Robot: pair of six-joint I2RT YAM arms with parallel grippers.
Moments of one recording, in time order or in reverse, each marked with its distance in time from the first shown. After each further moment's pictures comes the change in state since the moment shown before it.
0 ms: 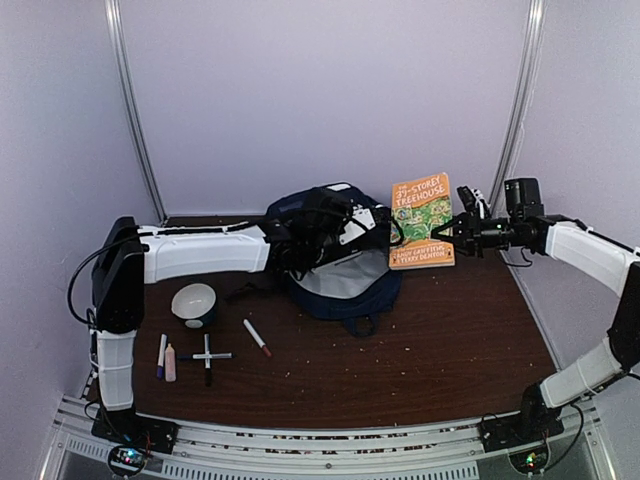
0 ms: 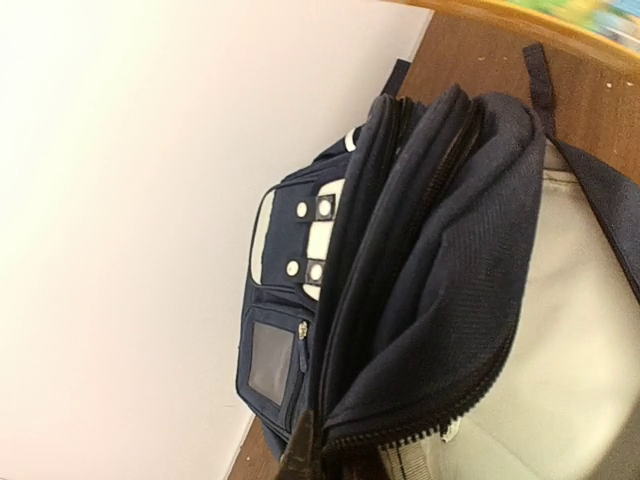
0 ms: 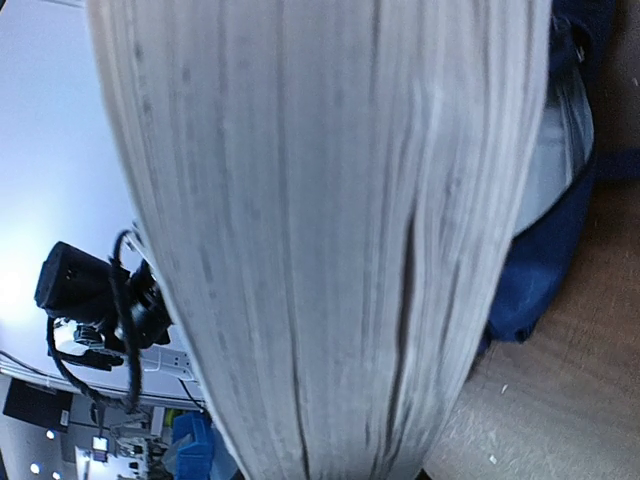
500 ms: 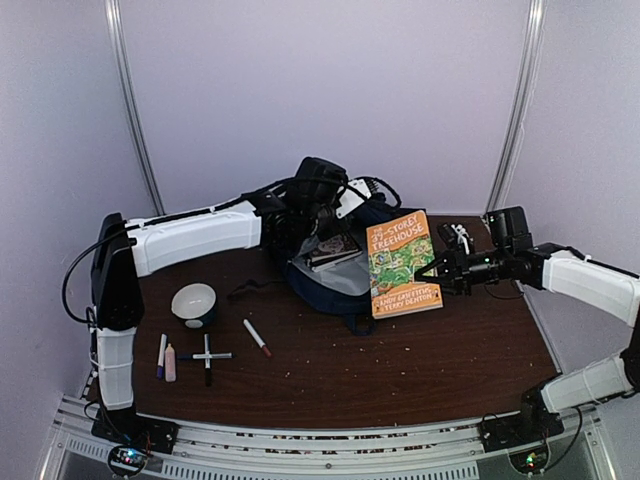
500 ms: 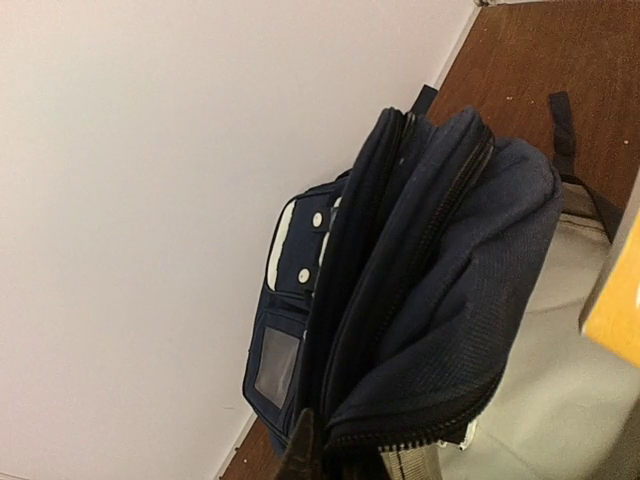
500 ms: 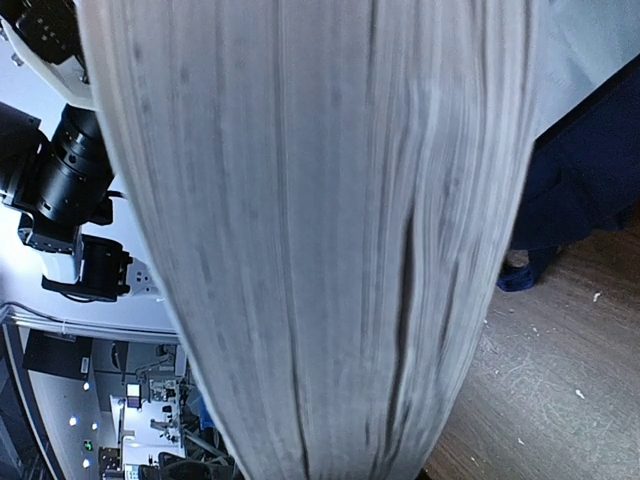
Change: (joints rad) left arm 0.036 0.000 0.180 -0.156 0.052 -0.075; right arm 0.174 -0.147 -0.242 0.044 -0.004 0.121
